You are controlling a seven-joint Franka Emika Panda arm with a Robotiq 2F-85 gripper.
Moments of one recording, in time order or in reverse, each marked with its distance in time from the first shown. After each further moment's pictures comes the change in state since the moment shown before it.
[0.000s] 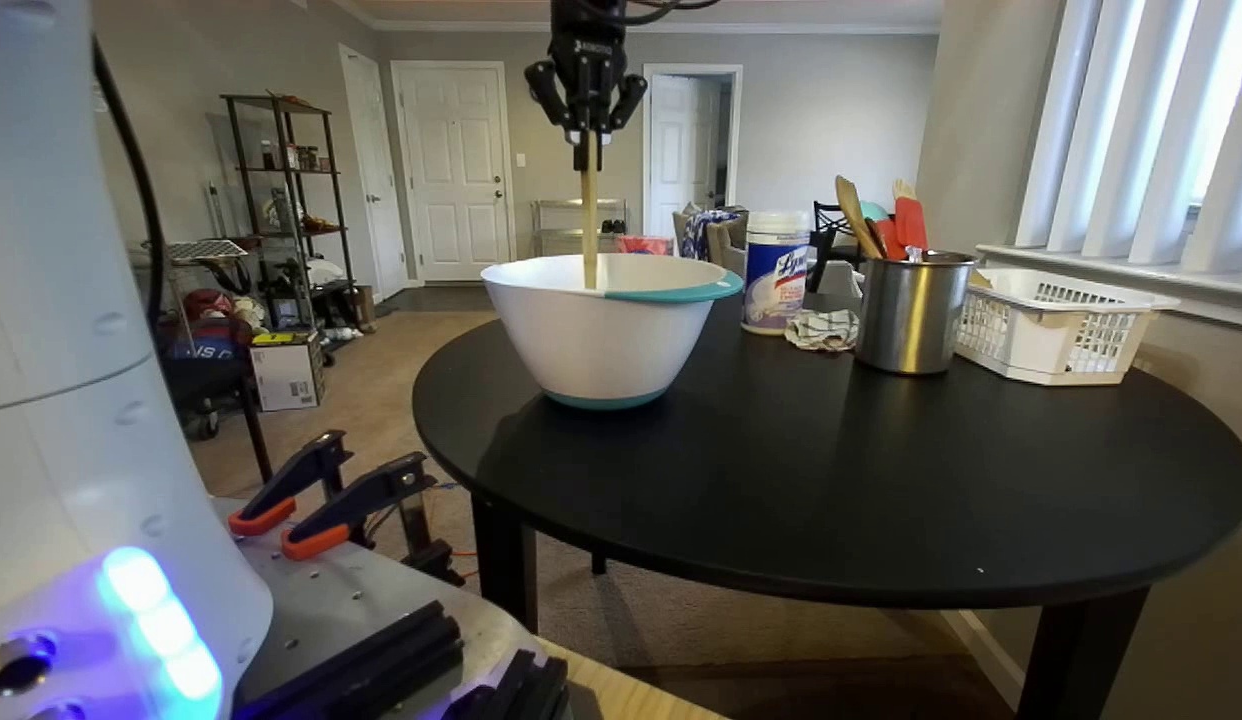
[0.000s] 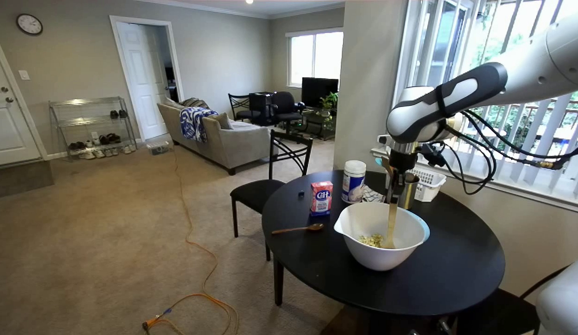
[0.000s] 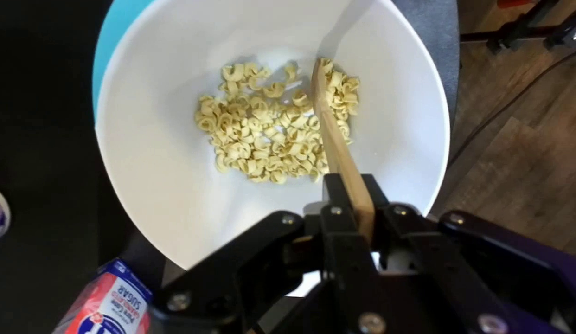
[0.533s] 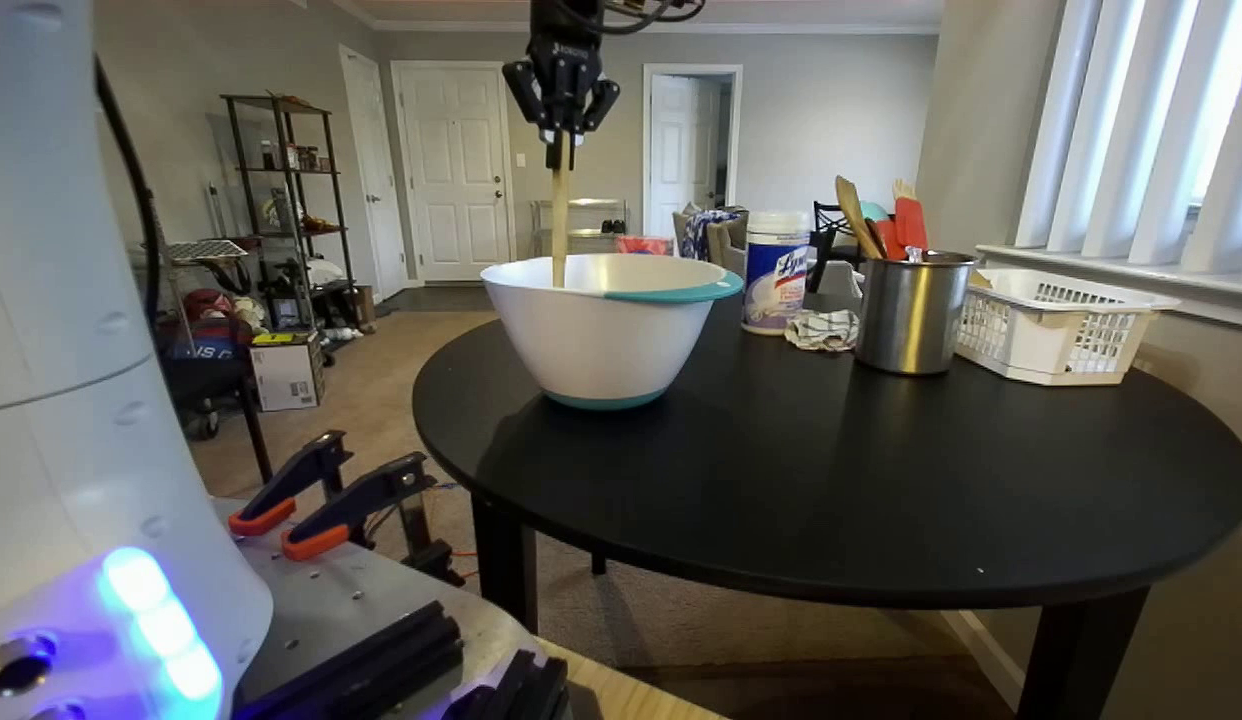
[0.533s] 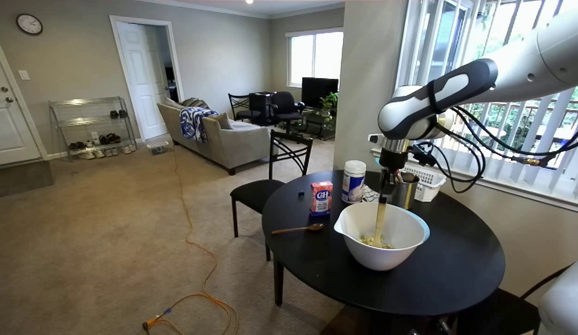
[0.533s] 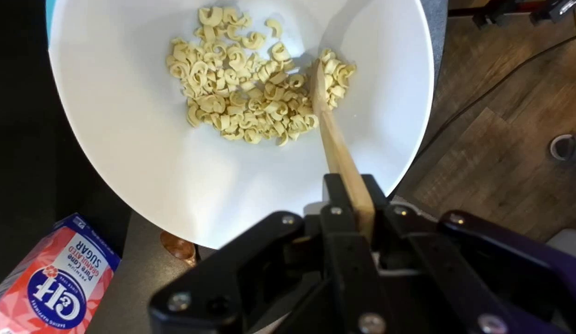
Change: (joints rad) arm 0.035 0.027 0.013 0.034 0.081 -0.011 -0.080
